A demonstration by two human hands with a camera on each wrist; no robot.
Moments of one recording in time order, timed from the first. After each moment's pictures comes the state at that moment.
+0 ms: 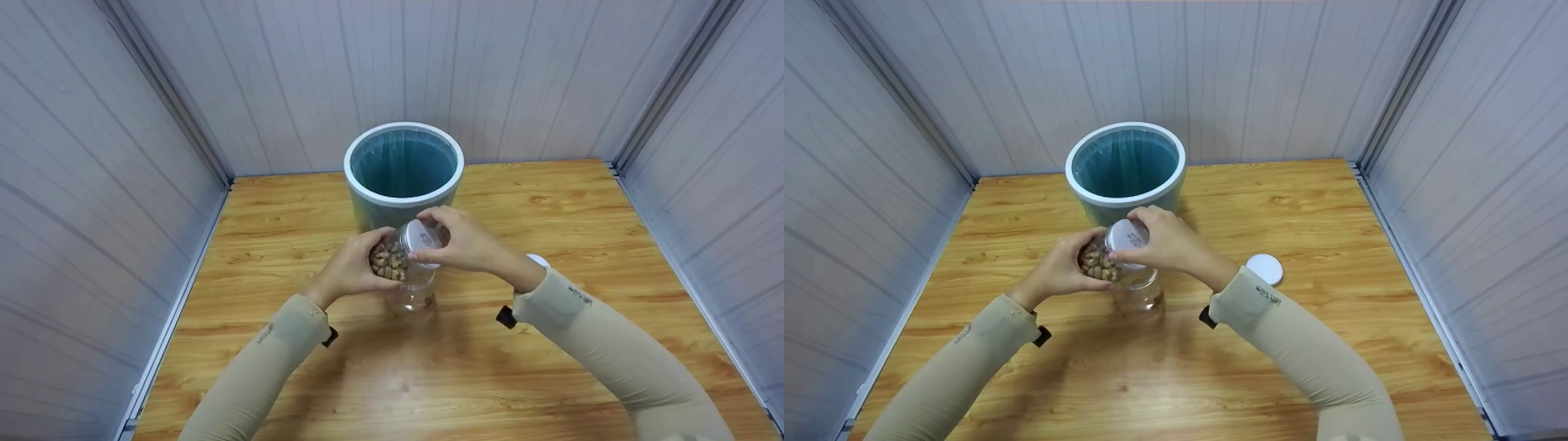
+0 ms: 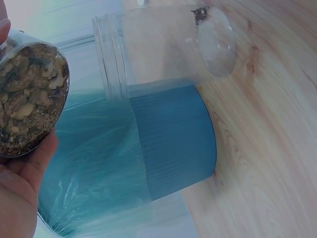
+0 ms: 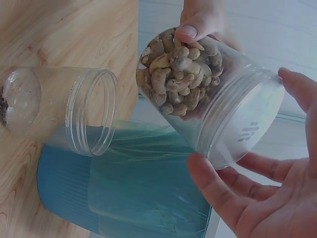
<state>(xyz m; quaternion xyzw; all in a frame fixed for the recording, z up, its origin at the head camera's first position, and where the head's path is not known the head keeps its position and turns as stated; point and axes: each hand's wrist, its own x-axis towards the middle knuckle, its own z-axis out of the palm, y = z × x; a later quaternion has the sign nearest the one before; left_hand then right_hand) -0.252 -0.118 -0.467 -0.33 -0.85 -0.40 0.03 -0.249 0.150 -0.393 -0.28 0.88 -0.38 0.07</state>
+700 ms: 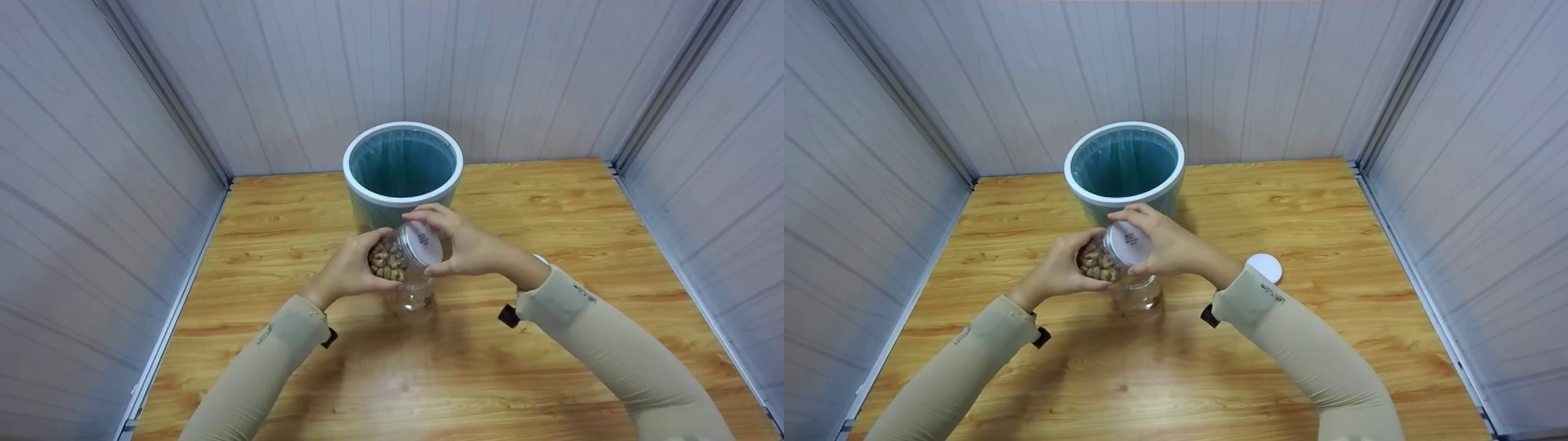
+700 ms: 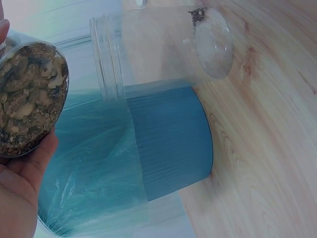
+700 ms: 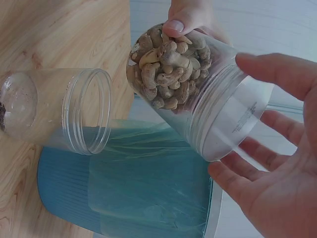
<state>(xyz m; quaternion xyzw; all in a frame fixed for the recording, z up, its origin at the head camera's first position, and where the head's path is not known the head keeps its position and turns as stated) -0.252 -0.118 -0.468 -0.33 -0.85 -0.41 0.03 -0.251 0.157 -0.394 -0.39 0.83 -0.40 0.08</state>
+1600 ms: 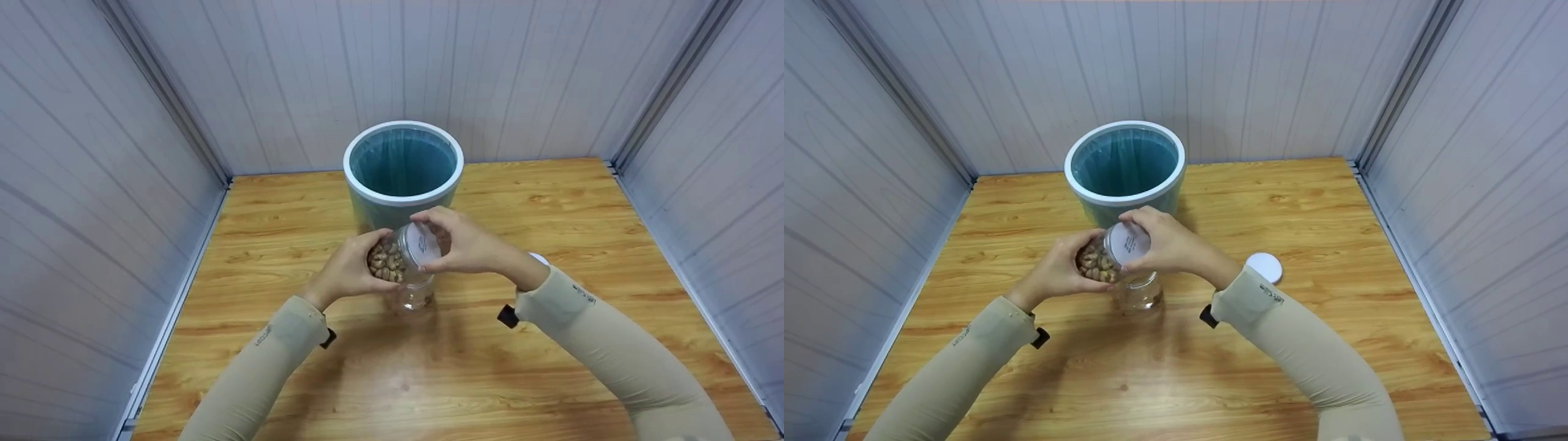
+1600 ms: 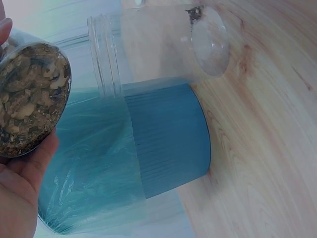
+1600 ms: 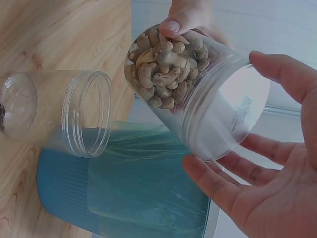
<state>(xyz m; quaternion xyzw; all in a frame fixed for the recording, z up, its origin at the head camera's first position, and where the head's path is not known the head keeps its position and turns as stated) -0.250 -0.120 -0.469 -0.33 -0.85 -0.40 0.03 -0.249 0.154 -0.393 -0.34 0.85 -0.40 0.09</state>
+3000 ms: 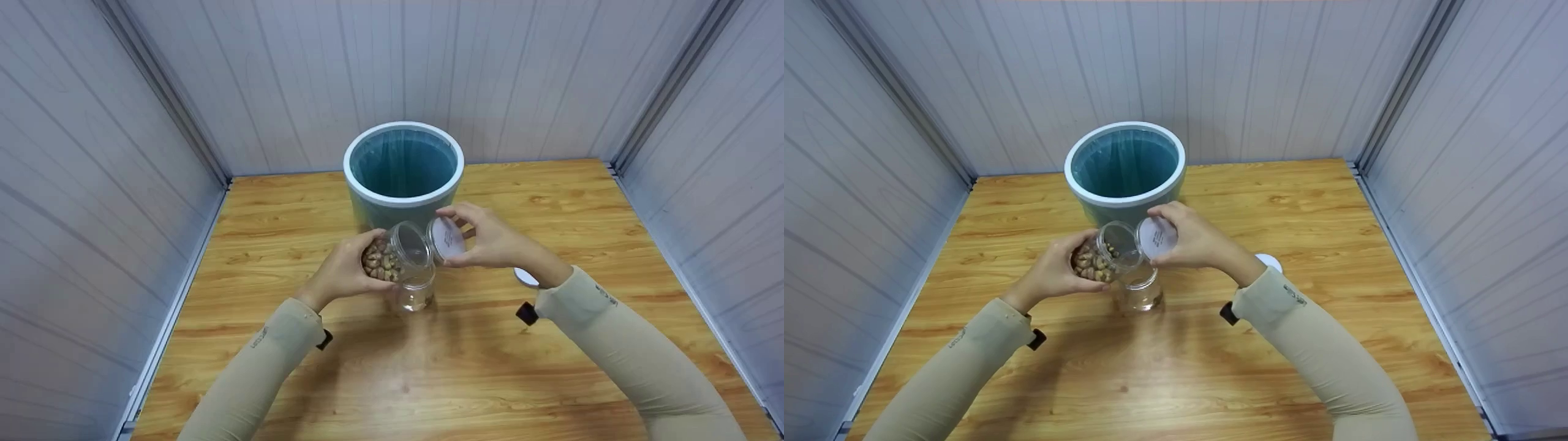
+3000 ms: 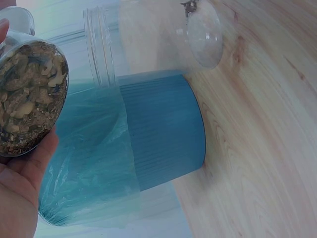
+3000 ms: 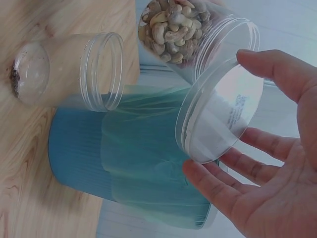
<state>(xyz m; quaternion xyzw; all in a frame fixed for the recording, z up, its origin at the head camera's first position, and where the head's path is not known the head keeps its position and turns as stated) -0.251 -0.129 -0.474 -0.31 -0.85 -0.42 0.03 -0.260 0.188 -0.400 -0.30 0.86 -0.41 0.09</state>
